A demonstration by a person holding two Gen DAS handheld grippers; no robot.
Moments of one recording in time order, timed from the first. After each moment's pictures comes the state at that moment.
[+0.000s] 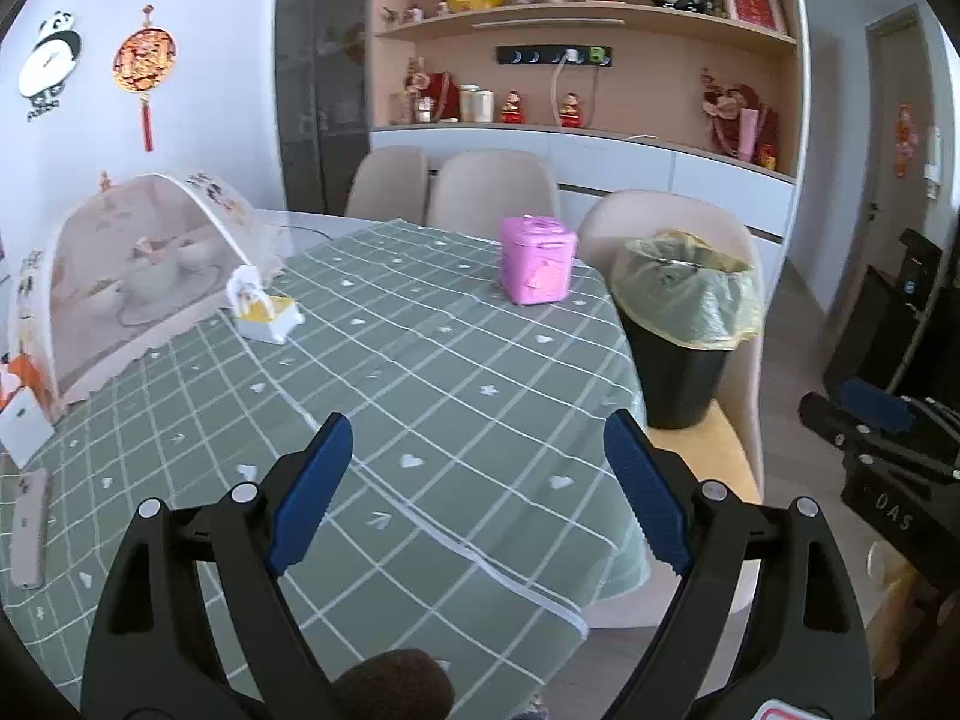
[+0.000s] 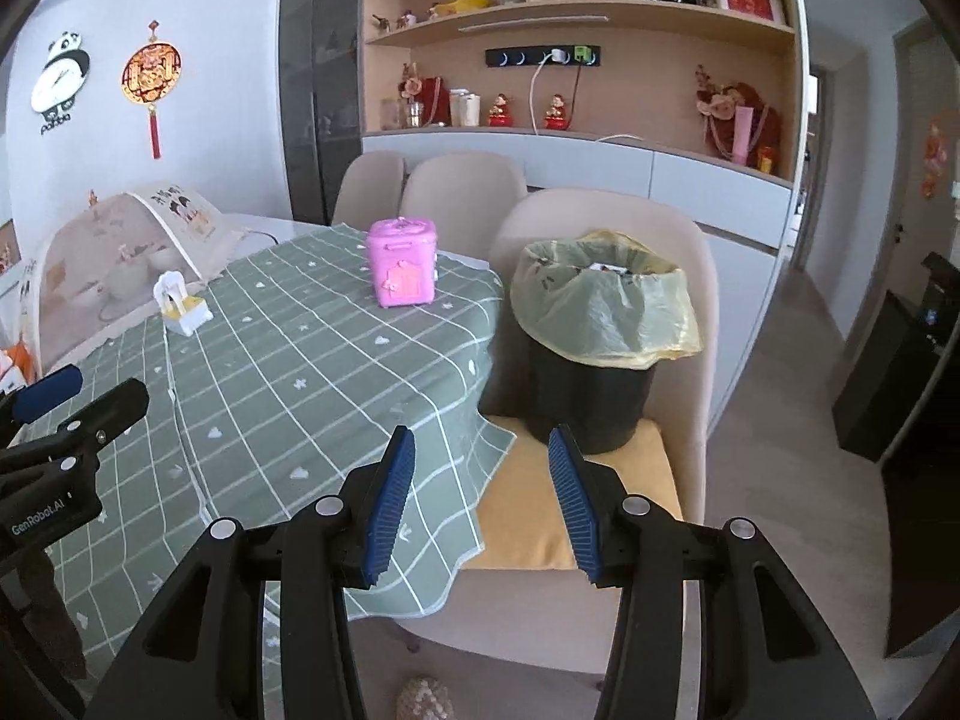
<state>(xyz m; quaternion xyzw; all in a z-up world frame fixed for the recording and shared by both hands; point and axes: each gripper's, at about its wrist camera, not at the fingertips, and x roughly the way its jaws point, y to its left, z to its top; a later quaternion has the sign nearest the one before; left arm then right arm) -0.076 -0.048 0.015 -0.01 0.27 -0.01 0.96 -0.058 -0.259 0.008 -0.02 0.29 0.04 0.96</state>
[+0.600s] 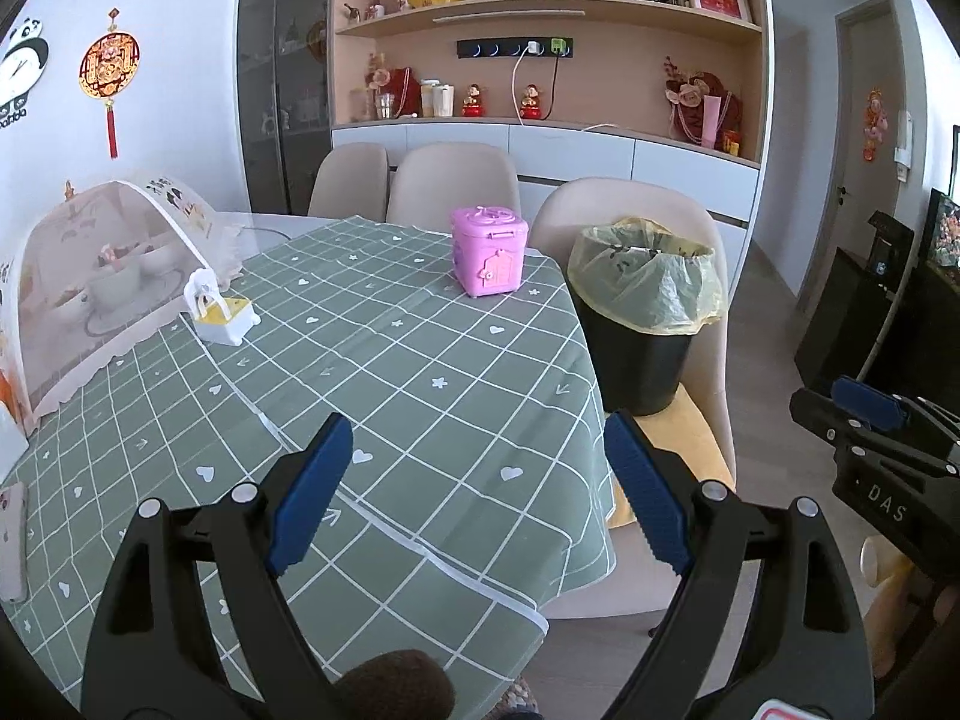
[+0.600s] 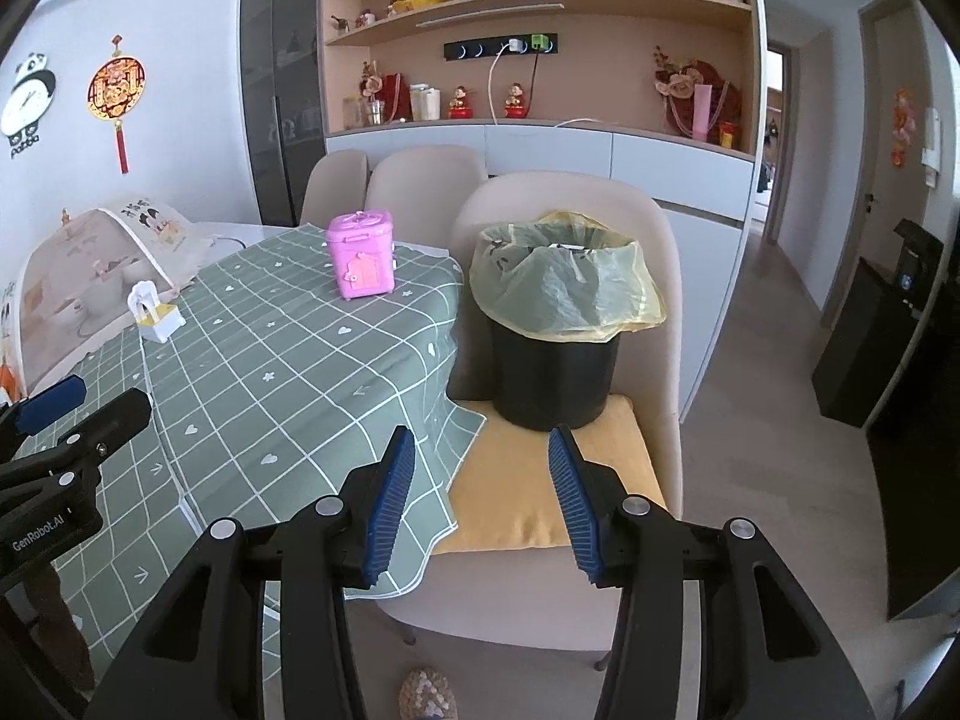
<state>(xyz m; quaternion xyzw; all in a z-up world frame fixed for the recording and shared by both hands) -0.075 -0.067 0.013 0.00 0.27 -0.04 0.96 -0.068 -0.279 0.006 0.00 0.30 0.01 0.96</state>
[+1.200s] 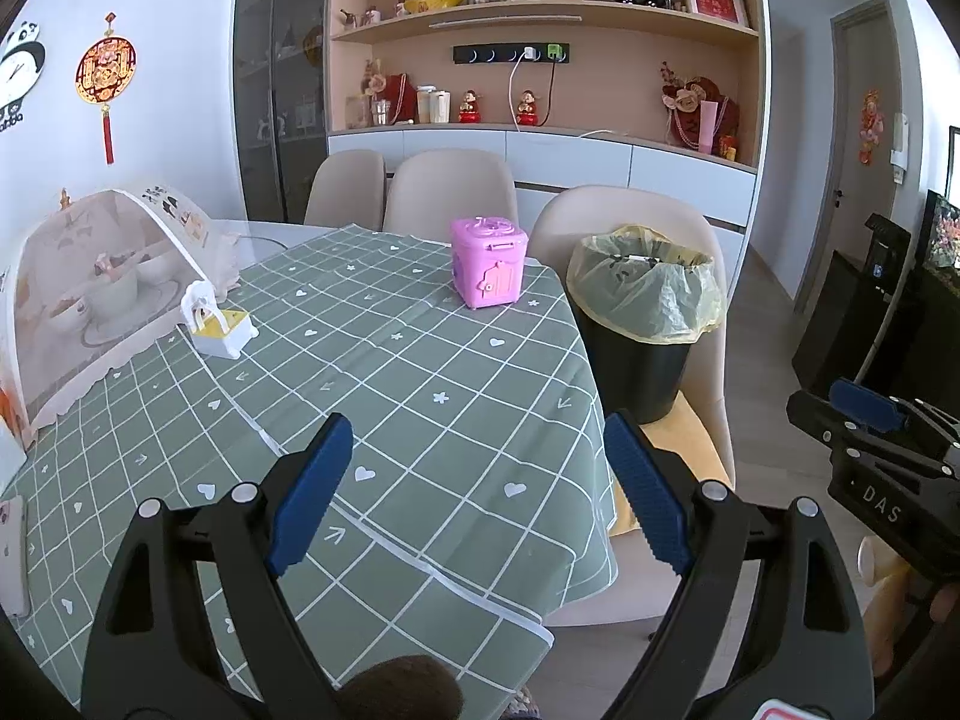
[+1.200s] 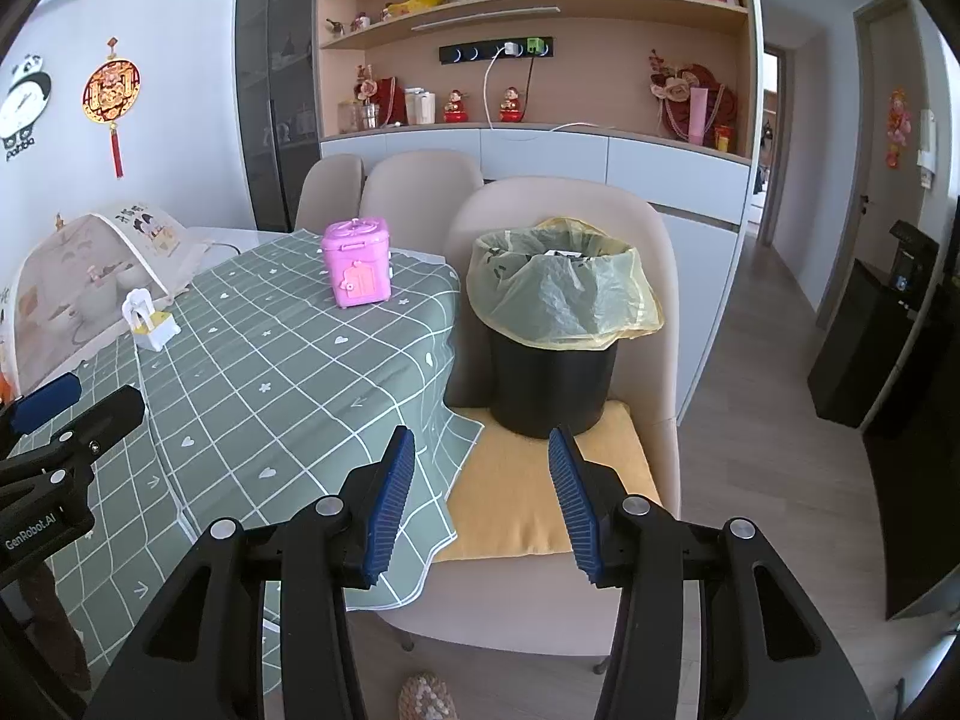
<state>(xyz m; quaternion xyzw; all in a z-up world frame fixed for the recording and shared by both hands) -0.068 -0.062 0.021 0.00 0.27 -0.05 0.96 -0.063 -0.277 0.008 0.00 0.29 0.00 0.96</state>
